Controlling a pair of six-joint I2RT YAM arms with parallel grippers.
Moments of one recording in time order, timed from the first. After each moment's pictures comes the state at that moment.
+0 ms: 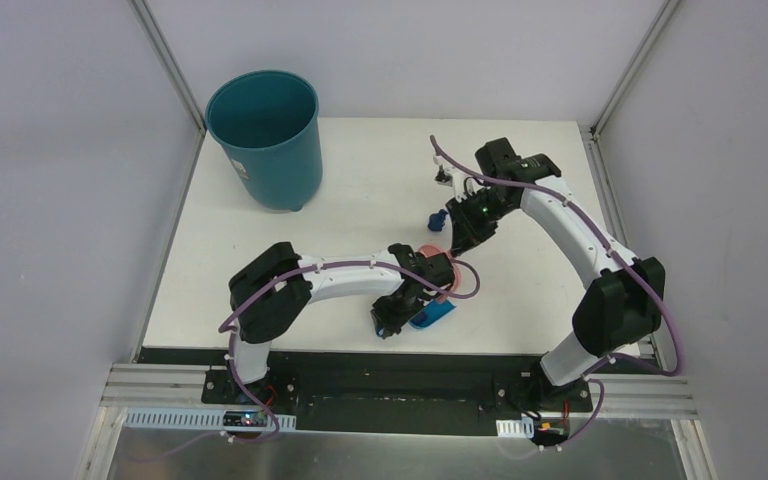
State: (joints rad) left arm -1.12 1.92 1.35 -1.03 0.03 -0.31; right arm 0.42 1.59 1.46 -1.16 -0.52 -0.28
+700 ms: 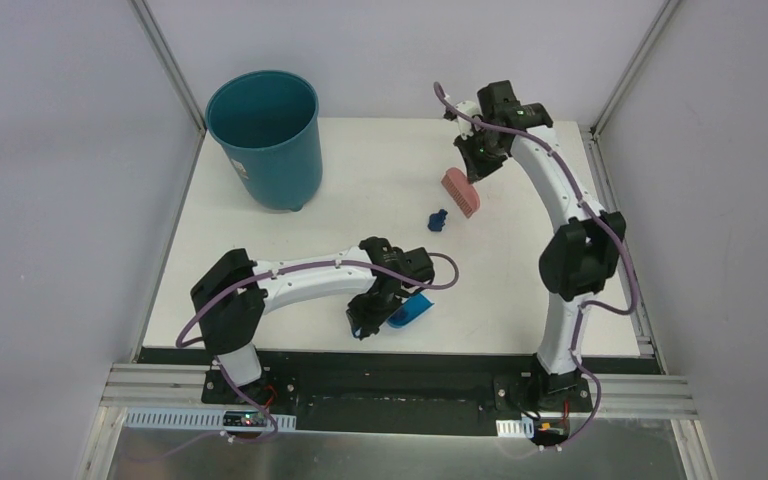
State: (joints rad) left arm -1.11 1.72 1.29 -1.18 0.01 -0.35; right arm 0.31 1.93 2.00 -1.14 -0.16 -0.34
